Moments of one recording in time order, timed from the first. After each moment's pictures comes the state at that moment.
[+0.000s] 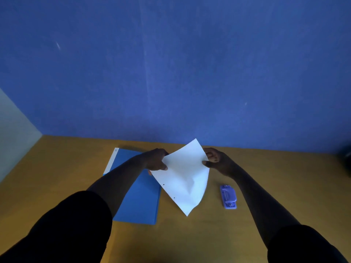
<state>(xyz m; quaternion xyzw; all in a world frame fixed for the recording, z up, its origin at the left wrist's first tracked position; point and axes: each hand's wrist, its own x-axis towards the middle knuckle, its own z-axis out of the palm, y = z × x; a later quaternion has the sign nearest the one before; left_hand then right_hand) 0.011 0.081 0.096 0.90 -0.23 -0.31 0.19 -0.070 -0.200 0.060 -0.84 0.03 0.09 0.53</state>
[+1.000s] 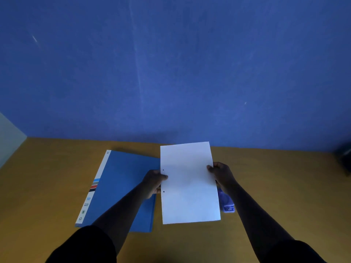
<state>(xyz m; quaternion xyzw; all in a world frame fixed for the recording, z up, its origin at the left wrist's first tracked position) -0.012 0.060 0.001 0.70 0.13 -0.36 0.60 -0.070 -0.197 0.006 -0.70 0.32 0.02 0.64</state>
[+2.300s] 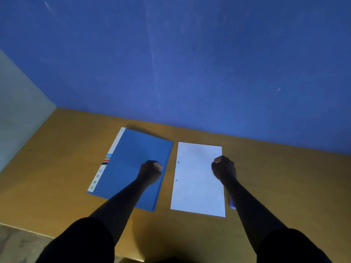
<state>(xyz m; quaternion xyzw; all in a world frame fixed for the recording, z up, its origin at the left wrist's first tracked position) -0.022 0.086 -0.042 0.92 0.07 -0.21 0.32 -0.041 -0.189 -0.033 -0.89 0.31 0.11 0.33</state>
